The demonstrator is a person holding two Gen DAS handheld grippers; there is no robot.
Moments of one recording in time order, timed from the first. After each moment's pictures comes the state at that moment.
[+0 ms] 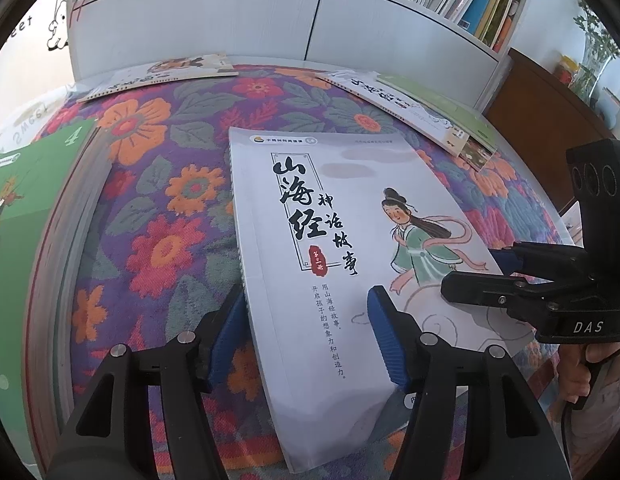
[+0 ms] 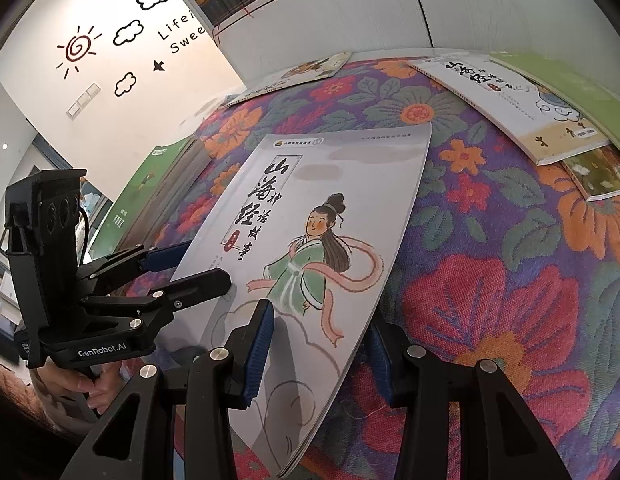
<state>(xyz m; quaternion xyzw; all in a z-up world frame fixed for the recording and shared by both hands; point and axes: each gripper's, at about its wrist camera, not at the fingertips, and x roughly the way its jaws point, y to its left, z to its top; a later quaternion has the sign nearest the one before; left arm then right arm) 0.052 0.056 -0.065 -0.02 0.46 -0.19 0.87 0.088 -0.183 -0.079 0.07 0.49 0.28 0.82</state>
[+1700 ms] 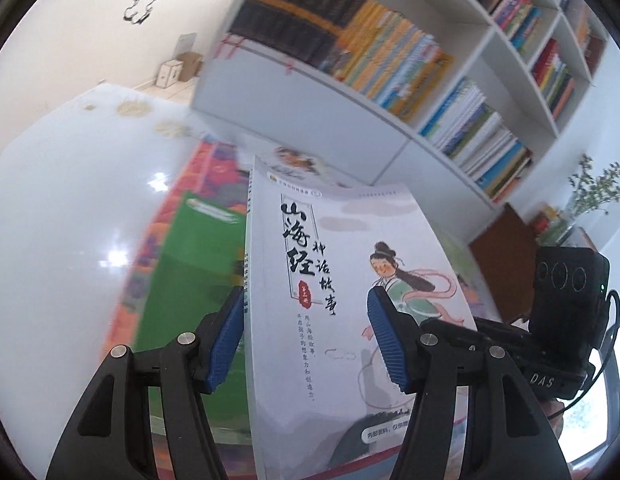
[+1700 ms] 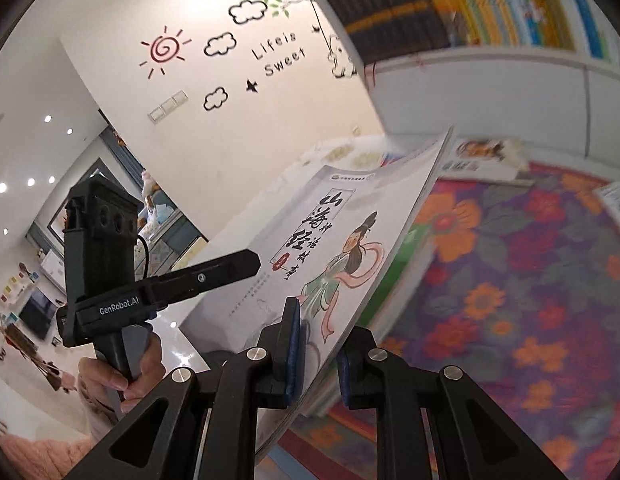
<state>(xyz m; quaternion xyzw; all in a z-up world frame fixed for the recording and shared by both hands) 0.042 0.293 0.025 -0.20 0.38 -0.16 0.89 0.074 0.029 0.024 0.08 0.41 0.40 0.82</state>
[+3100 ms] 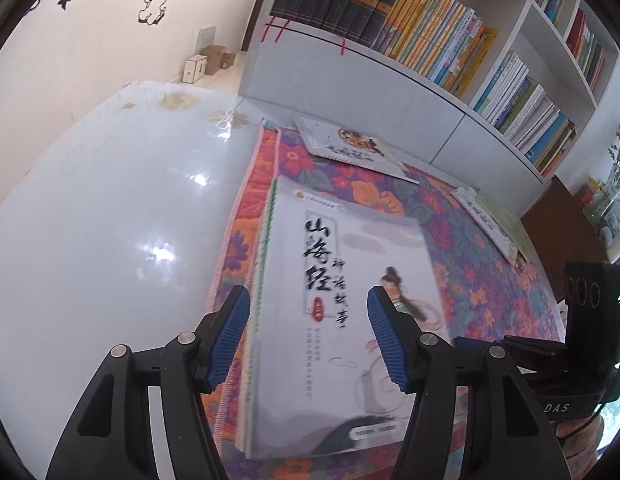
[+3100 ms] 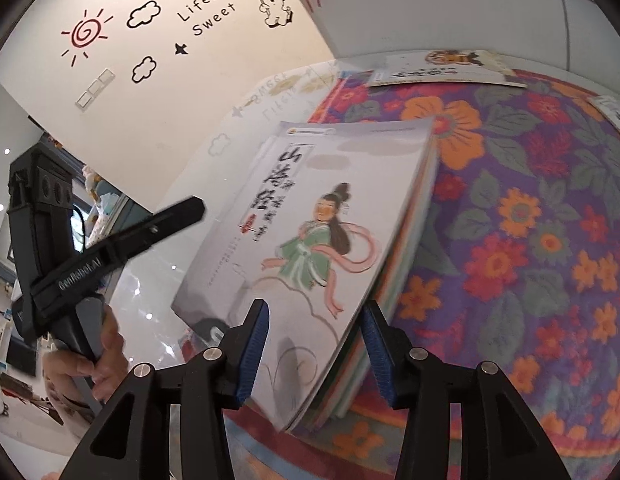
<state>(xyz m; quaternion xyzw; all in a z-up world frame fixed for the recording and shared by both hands) 0.057 0.332 0.004 -0.14 0.42 -0.11 0.89 0.078 0.077 -0.033 0.09 0.51 0.29 0.80</state>
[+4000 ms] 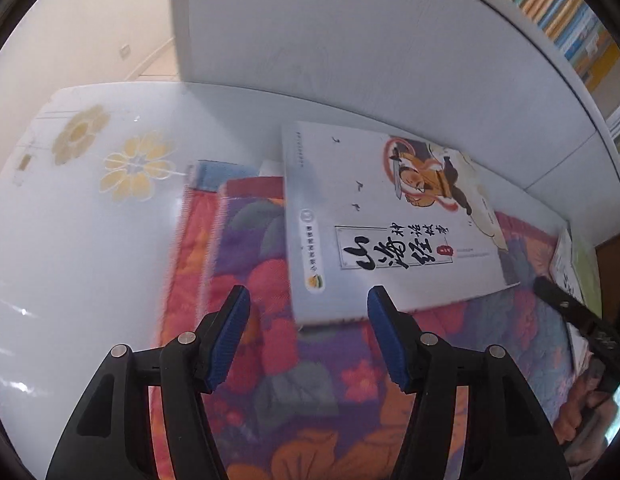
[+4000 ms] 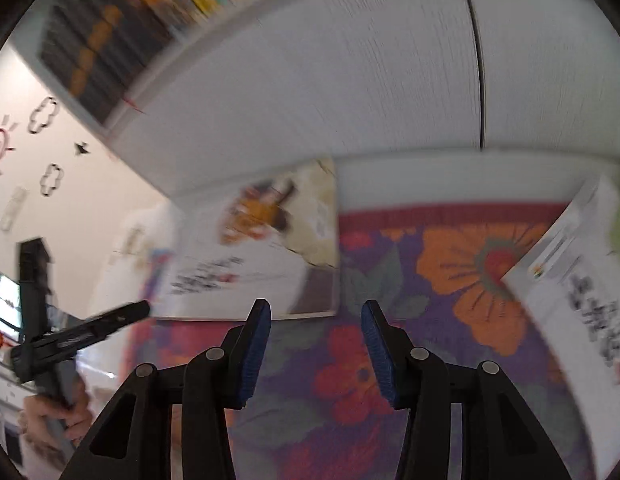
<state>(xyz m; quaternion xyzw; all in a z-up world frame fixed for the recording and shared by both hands) 0.350 0.253 -0.058 -0.09 0.55 -0.05 0.83 0.364 -0.056 -0.057 0.15 0.50 0.16 0.84</state>
